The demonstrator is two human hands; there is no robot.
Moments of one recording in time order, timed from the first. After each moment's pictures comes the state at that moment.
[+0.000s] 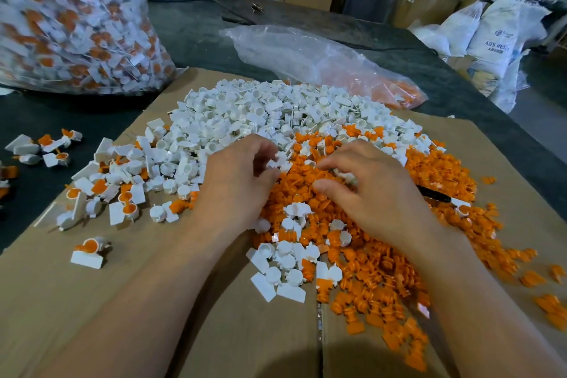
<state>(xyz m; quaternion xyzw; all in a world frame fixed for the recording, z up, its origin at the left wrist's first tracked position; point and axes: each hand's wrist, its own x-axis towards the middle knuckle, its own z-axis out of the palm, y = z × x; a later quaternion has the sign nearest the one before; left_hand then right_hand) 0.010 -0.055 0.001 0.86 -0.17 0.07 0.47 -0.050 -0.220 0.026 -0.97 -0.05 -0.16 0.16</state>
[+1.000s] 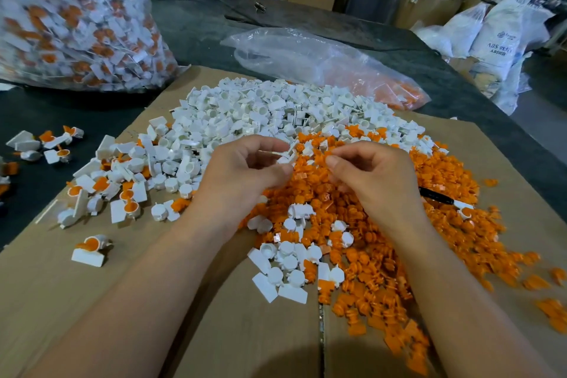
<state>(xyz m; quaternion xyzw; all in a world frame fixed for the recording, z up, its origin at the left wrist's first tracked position) 0.005 -0.053 0.010 0.71 -0.12 -0.09 0.69 -0.044 -0.216 0.020 -0.85 0.03 -0.22 0.47</state>
